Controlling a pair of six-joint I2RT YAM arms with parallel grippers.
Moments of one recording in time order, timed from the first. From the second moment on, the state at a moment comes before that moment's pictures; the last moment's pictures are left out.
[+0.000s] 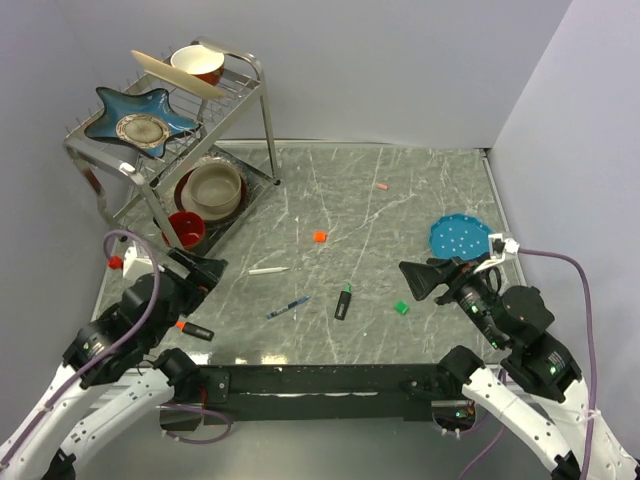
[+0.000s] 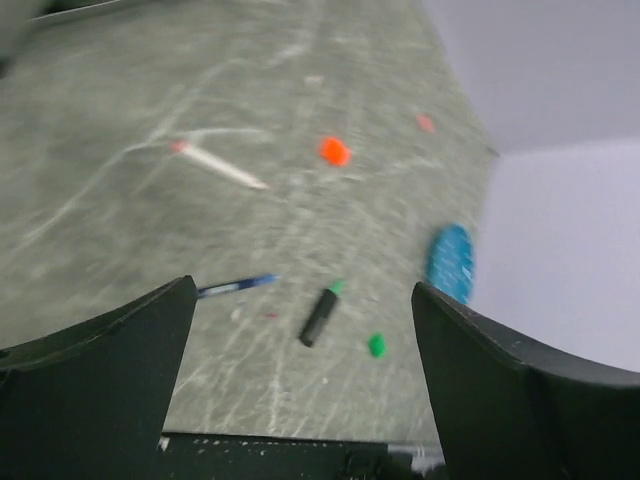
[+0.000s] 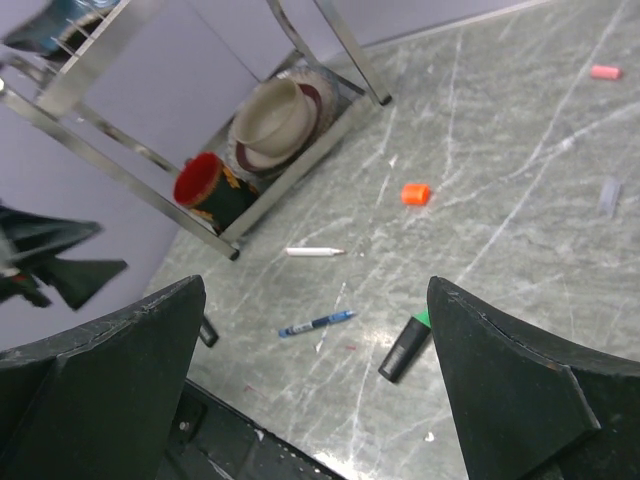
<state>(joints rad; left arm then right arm) -0.71 0.40 0.82 -0.86 -0.45 -1.21 0.66 0.31 0.79 -0.56 0.17 0.60</state>
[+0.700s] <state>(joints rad) -0.71 0.82 0.73 -1.33 -0.58 -1.93 0.66 0.30 0.77 -0.54 0.12 0.59</state>
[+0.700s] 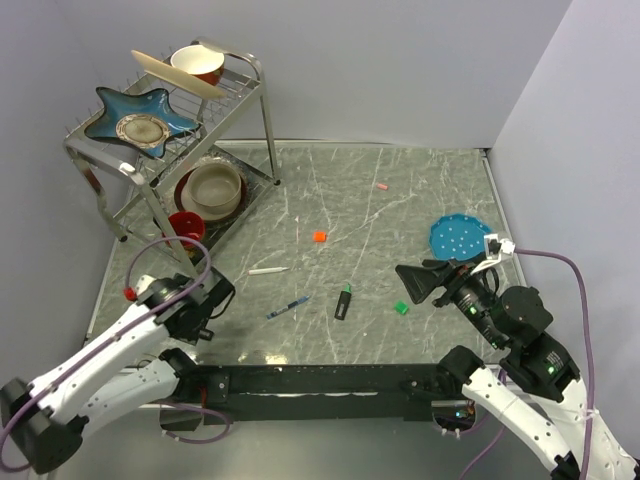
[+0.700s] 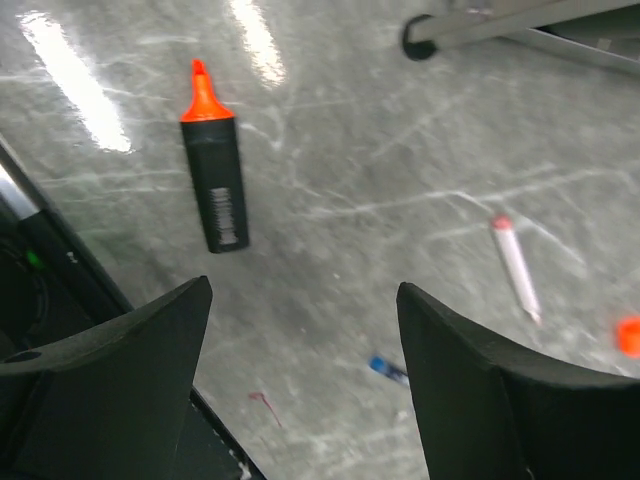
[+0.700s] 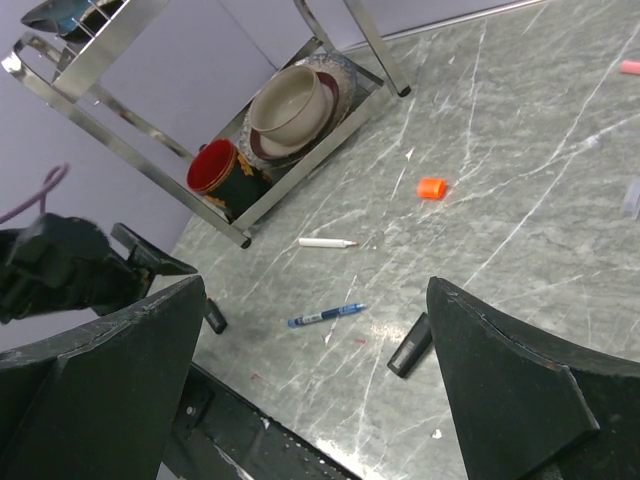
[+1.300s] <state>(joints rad) -0.43 0.97 0.60 -1.15 -0.51 -1.80 0.66 0.31 0.75 -0.54 0.06 0.59</state>
